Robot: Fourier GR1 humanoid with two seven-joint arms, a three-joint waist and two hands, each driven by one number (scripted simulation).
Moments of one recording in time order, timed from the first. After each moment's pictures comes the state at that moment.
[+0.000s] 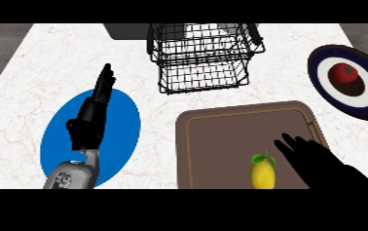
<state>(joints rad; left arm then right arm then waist) -0.15 0.10 -0.14 -1.56 -0.10 0.24 0.05 -0.05 -0.88 0.57 -2.33 0.38 0.38 0.92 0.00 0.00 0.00</state>
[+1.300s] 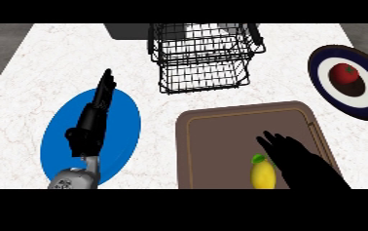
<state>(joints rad) -0.10 0.05 -0.12 -1.59 -0.14 0.20 0.03 0.04 -0.54 0.50 -2.15 0.66 0.56 0.70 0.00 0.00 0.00</state>
